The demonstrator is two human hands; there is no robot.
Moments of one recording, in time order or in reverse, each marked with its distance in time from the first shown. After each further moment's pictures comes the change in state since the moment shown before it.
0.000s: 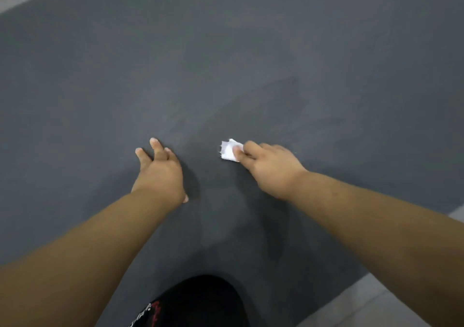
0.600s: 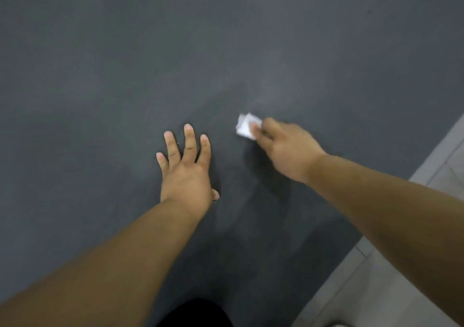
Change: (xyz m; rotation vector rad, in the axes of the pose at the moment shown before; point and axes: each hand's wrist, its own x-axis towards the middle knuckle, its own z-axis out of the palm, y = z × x) left_hand 0.040 0.102 -0.039 0.108 0.068 0.399; right_hand -0.024 0.094 -0.018 -0.020 0.084 0.349
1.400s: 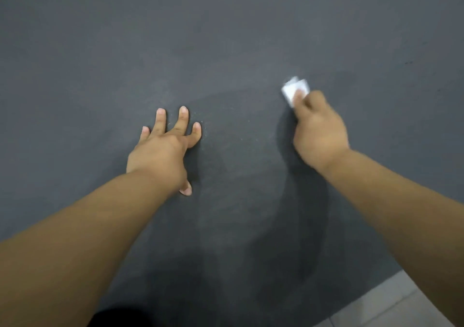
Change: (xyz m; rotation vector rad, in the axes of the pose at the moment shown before) left_hand 0.003 0.012 -0.005 -0.150 0.039 -0.227; right_hand 0.031 0.073 0.006 0.075 0.260 0.129
